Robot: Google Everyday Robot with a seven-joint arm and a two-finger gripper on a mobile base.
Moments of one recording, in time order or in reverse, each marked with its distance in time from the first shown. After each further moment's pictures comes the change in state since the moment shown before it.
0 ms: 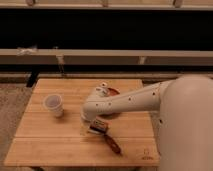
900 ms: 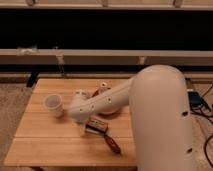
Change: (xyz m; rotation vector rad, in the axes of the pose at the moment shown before) arm -0.008 -0.006 0.026 0.079 0.219 -0.109
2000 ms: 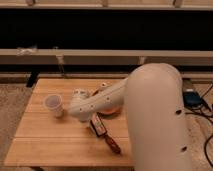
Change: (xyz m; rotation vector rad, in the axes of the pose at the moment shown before) arm 0.027 -0.012 0.001 0.023 0.099 -0.032
